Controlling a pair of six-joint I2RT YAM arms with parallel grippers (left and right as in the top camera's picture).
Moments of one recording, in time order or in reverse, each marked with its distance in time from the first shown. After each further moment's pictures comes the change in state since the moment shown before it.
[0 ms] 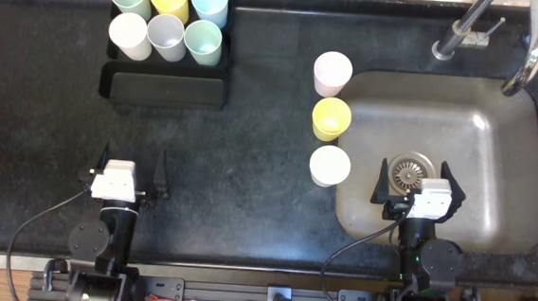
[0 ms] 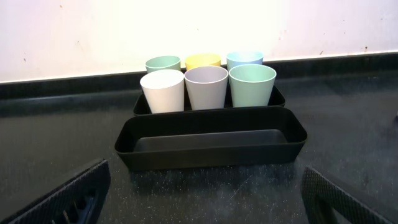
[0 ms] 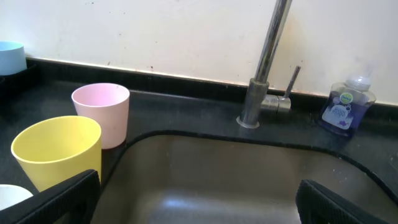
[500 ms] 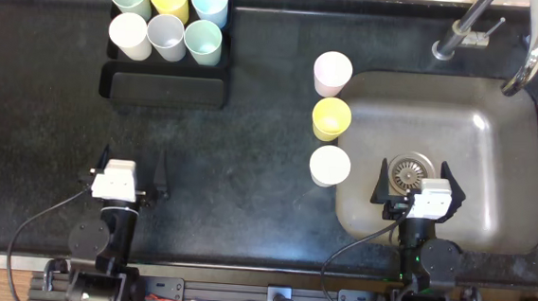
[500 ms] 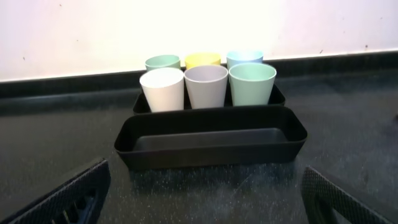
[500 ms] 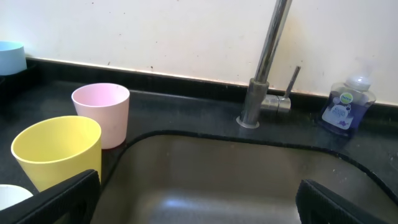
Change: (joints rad) left arm 0.000 0.013 0.001 -0.003 0.001 0.000; right arm 0.000 0.000 0.000 0.000 0.000 0.000
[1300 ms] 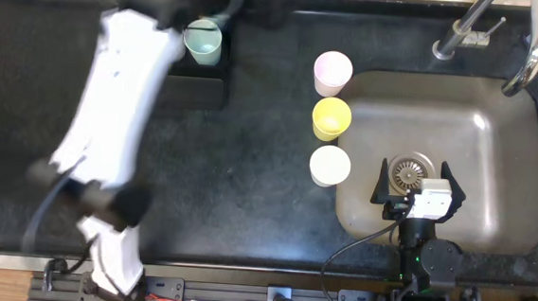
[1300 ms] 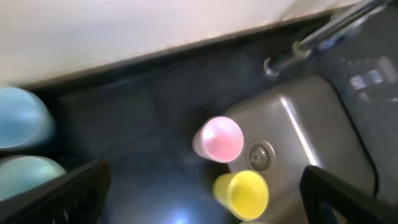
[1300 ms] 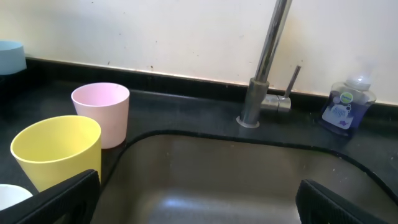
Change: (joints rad) left arm -0.341 2.055 2.415 -1.075 0.350 -0.290; right arm 0.000 -0.001 0.000 0.000 0.000 0.001
